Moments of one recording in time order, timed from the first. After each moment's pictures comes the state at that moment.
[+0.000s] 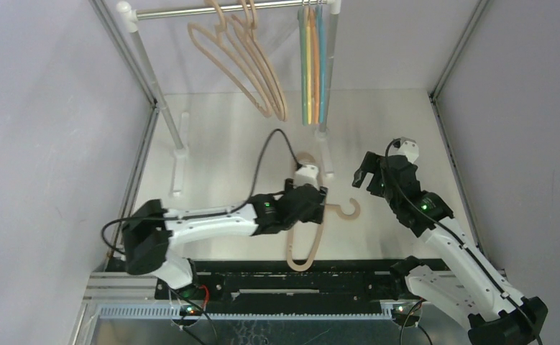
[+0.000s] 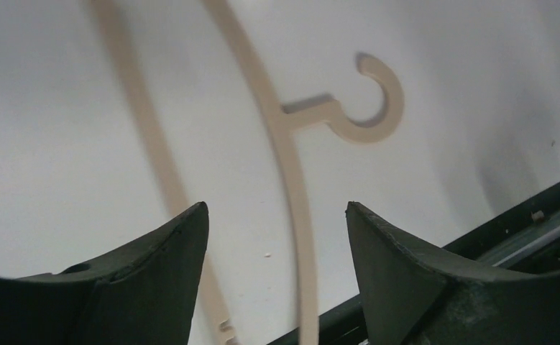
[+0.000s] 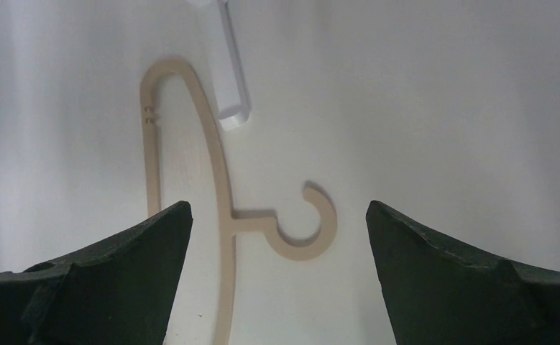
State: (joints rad) left arm -1.17 1.49 1.03 -0.27 -0.48 -0.68; right arm 0.46 0.83 0.80 -0.62 0.35 0.59
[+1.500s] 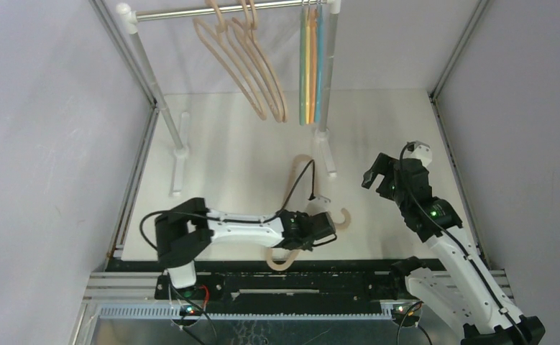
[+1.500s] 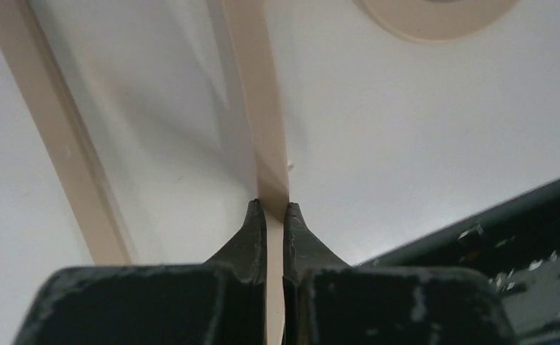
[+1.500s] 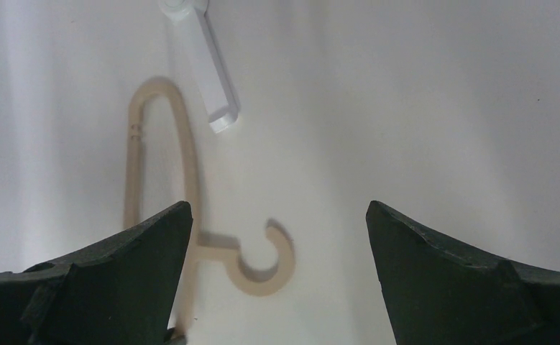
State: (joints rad) left arm -1.30 1.81 1.11 -0.45 -0.40 -0.72; right arm 0.34 0.76 0.79 -0.65 0.29 0.58
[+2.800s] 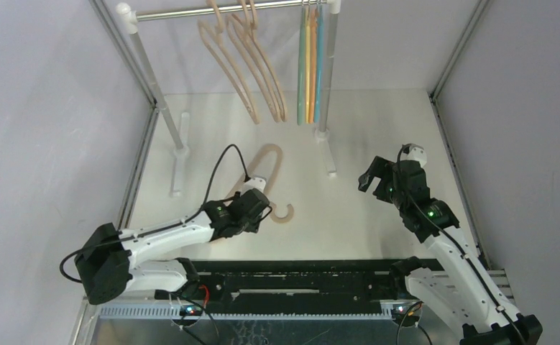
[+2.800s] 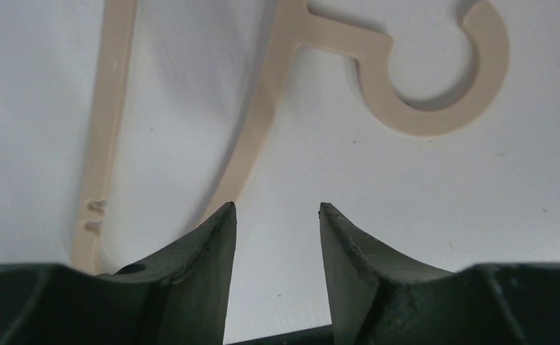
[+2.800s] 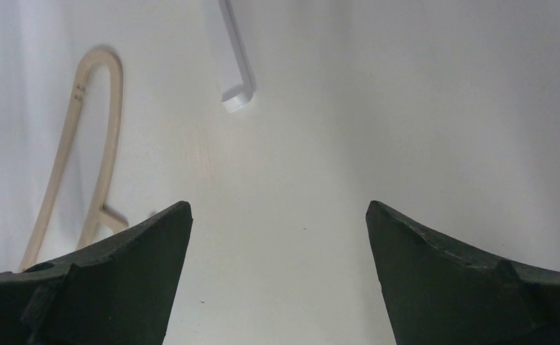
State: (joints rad) left arm -0.95 1.19 0.68 -0.54 -0.44 -0.54; right arm 0.32 0.76 0.74 -0.61 0.20 0.58
